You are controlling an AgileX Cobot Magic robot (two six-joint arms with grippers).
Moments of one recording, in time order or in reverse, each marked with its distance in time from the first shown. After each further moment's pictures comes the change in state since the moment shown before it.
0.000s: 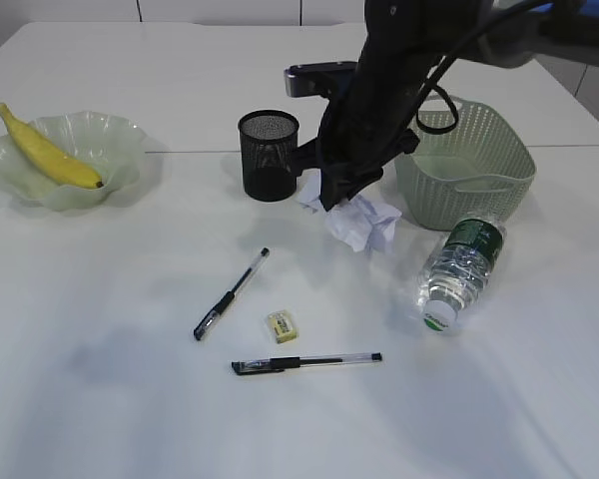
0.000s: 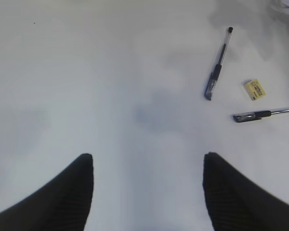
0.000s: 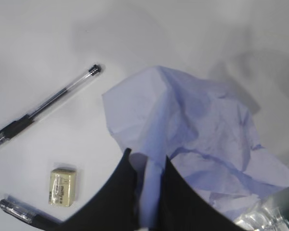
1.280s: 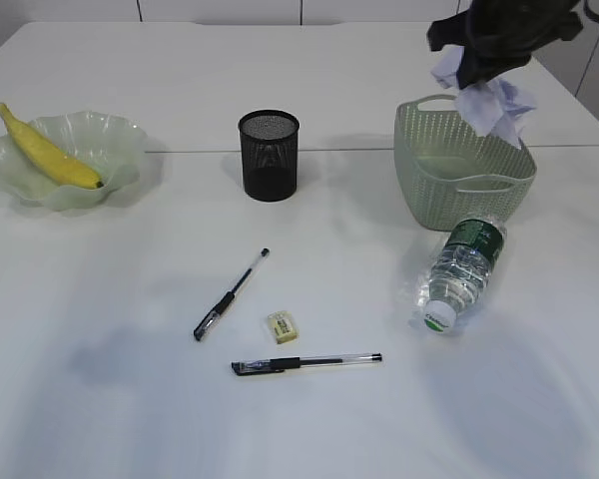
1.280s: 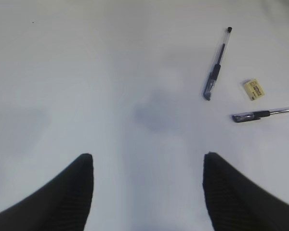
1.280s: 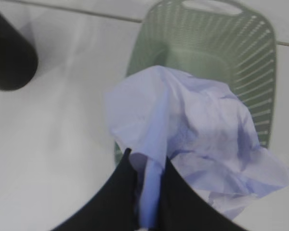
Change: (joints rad) left arm 0.000 0.000 0.000 -0.005 0.000 0.000; right arm -0.233 -0.189 -0.008 -0.162 -0.077 0.071
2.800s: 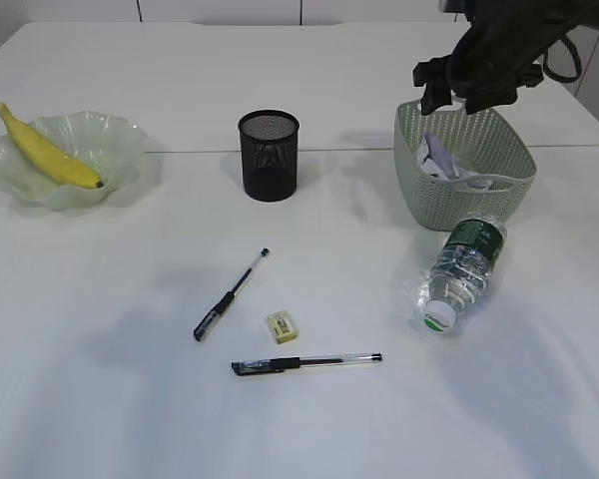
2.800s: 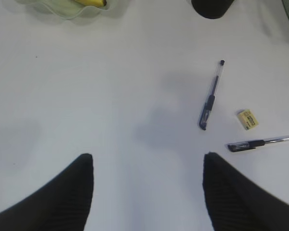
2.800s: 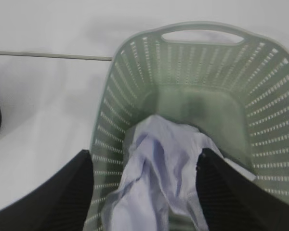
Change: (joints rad) left arm 0.000 0.000 0.000 -0.002 -0.101 0.000; right arm -0.079 0.215 -0.075 0.087 -0.245 0.002
